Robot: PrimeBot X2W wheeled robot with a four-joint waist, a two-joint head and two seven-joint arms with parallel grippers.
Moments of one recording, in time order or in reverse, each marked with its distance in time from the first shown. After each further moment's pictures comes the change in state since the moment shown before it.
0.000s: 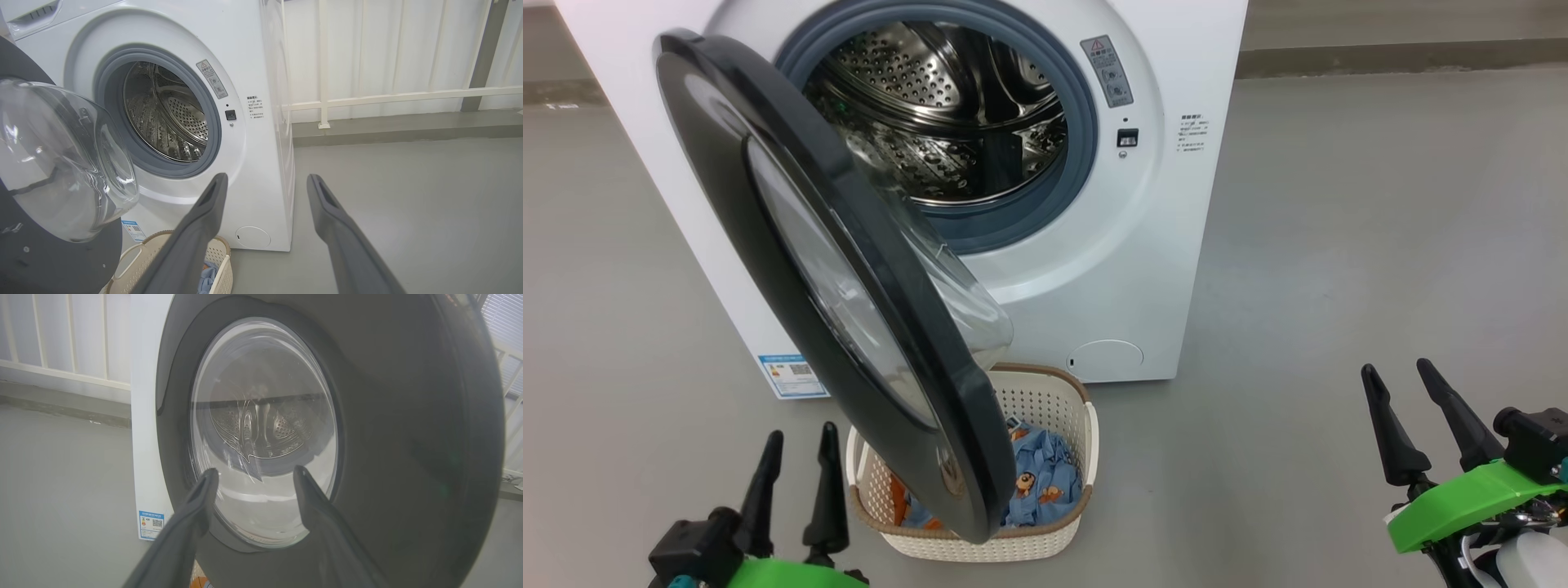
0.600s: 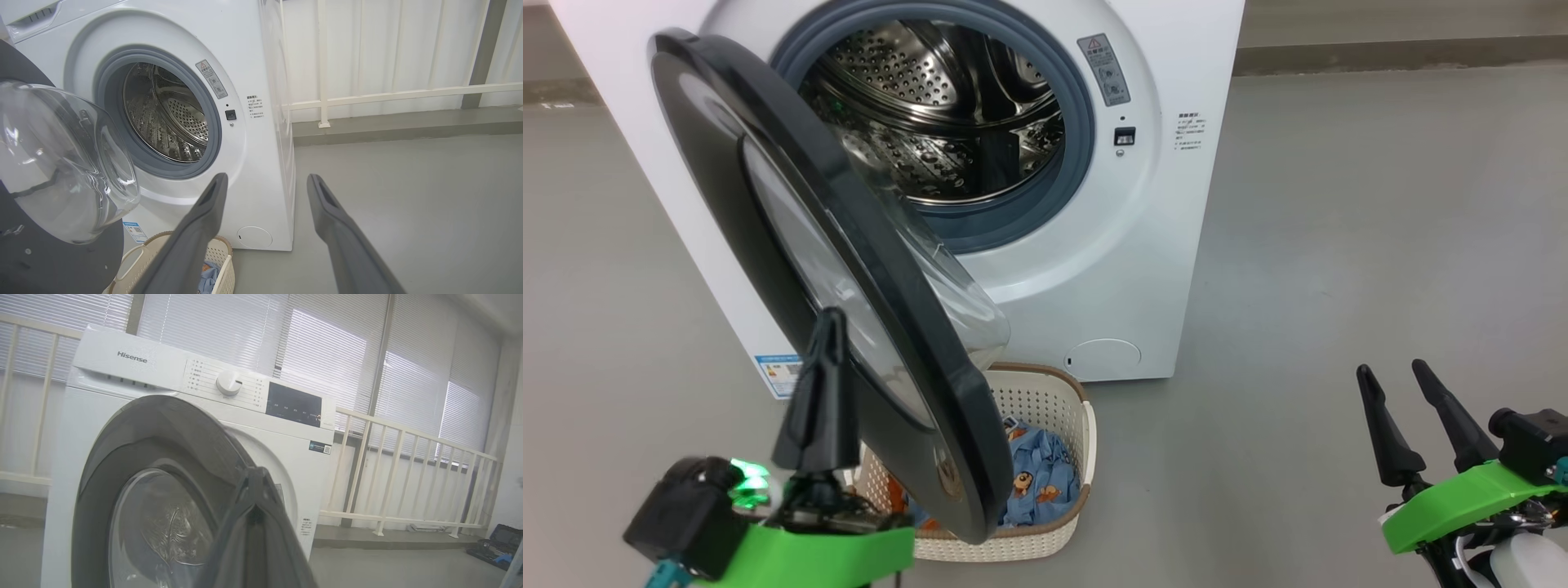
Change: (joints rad) left arm -0.047 -0.029 -0.082 -0.372 0.022 -0.009 -0.003; right arm 0.000 0.011 -0.001 0.000 0.000 0.000 0.000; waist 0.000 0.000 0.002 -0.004
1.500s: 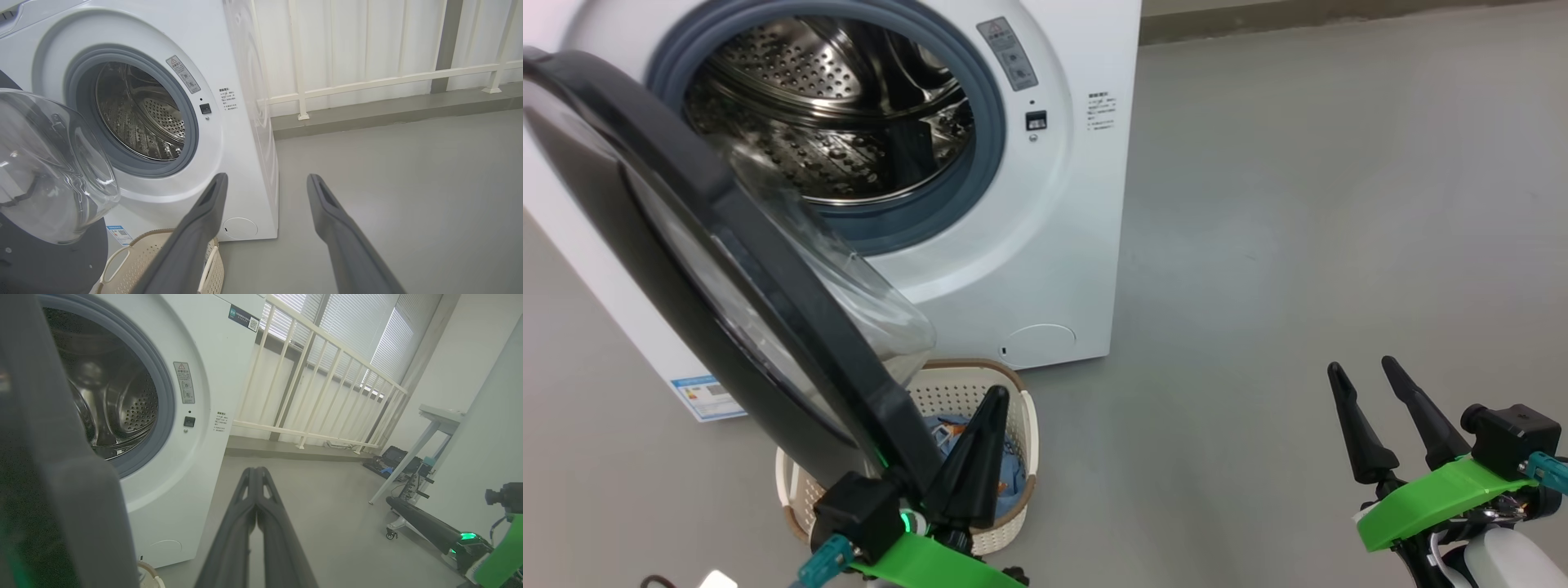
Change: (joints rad) left arm -0.031 -0.002 -0.276 0.196 -0.106 0.029 0.057; right arm -0.021 0.025 0.043 0.000 0.012 0.000 0.000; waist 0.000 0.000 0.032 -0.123
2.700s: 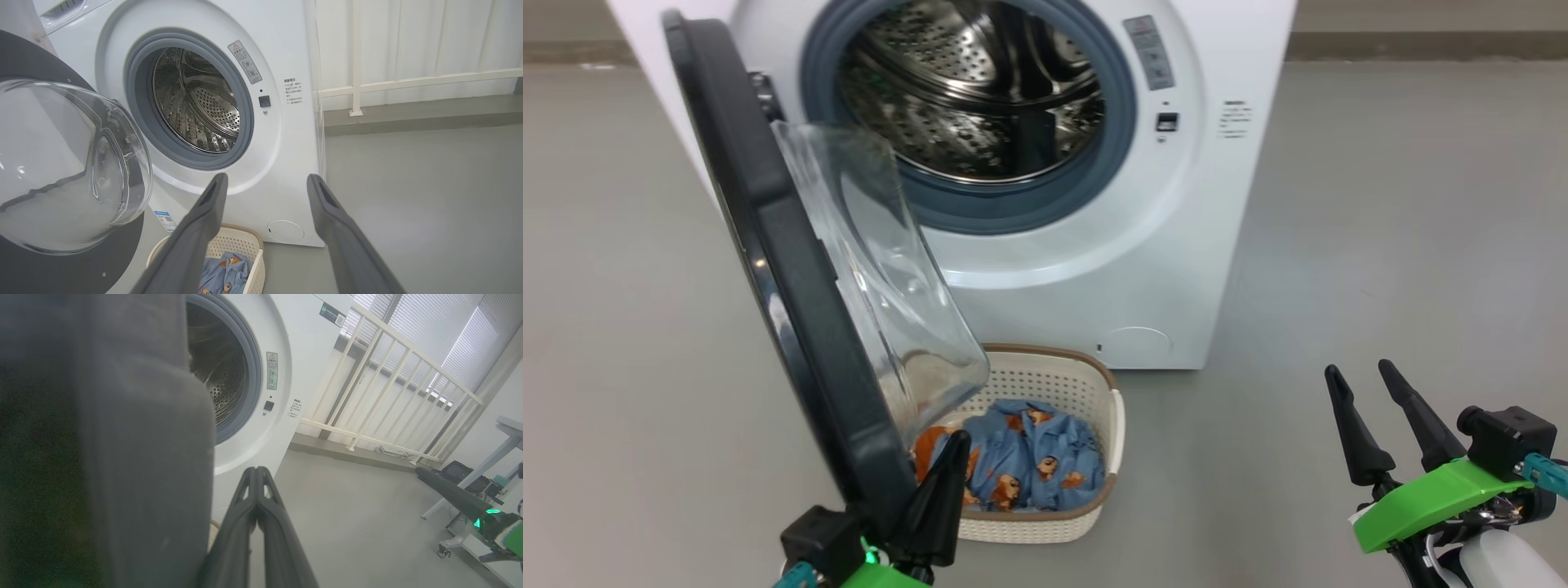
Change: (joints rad) left arm 0.033 0.025 0.065 0.155 -0.050 0.036 -0.030; right arm -0.003 0.006 0.002 0.012 0.007 0.000 0.000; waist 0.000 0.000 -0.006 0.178
